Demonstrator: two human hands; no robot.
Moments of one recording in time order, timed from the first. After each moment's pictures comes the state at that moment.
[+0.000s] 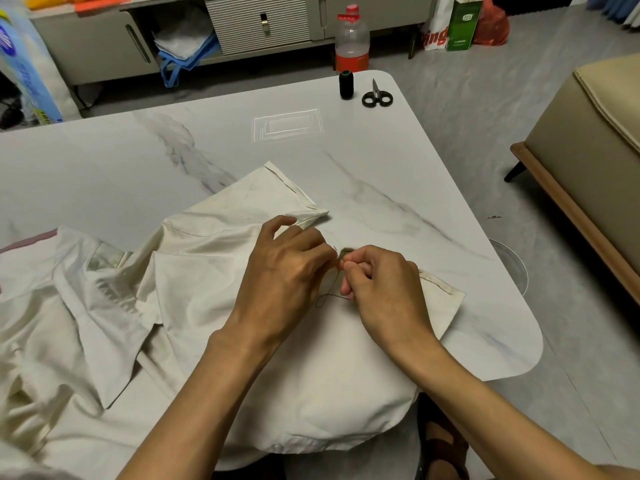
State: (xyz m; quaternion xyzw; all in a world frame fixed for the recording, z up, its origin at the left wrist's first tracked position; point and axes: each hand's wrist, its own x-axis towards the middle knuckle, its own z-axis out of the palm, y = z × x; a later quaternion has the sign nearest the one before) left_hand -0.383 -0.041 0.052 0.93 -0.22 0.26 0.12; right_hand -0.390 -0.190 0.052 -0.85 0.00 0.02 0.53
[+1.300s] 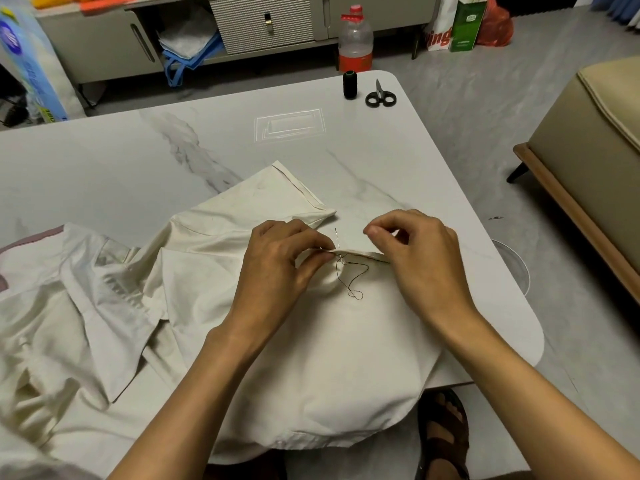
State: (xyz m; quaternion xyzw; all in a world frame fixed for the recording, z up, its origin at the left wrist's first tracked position) left_hand -0.384 -0.035 0.050 0.92 -0.14 0.22 0.29; right_hand -0.370 -0.218 0.079 -0.88 -0.01 -0.04 0.48
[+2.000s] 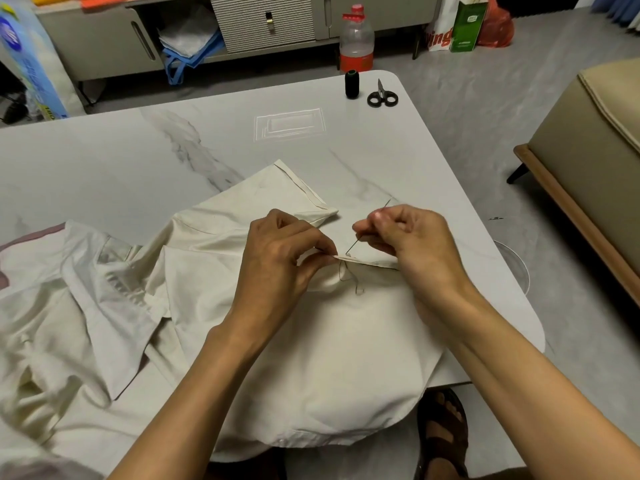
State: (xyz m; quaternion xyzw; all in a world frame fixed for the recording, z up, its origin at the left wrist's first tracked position) left_hand -0.387 -0.033 0.053 0.92 -0.15 0.24 0.28; right_hand -0.363 -0.211 0.081 -0.70 0.04 0.07 0.71
